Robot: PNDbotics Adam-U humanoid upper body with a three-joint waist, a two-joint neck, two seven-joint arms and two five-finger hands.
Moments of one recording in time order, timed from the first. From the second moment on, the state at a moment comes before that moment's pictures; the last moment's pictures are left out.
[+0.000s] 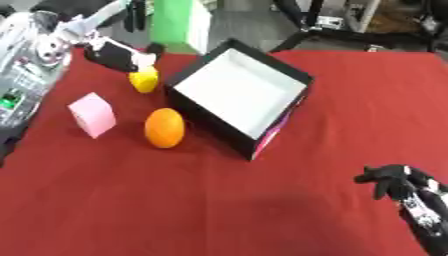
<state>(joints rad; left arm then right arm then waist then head) -0.85 0.56 -0.38 -1.50 -0.78 0.15 -0.48 0.19 -0.10 0.03 -1.98 -0.14 -0.11 0.49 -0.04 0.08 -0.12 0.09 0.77</state>
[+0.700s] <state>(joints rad) -0.93 0.28 -0.36 -0.96 -1.08 0.04 -0.27 0.18 -0.10 0.04 -1.98 -0.16 -0.10 0.51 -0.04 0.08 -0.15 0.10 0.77</state>
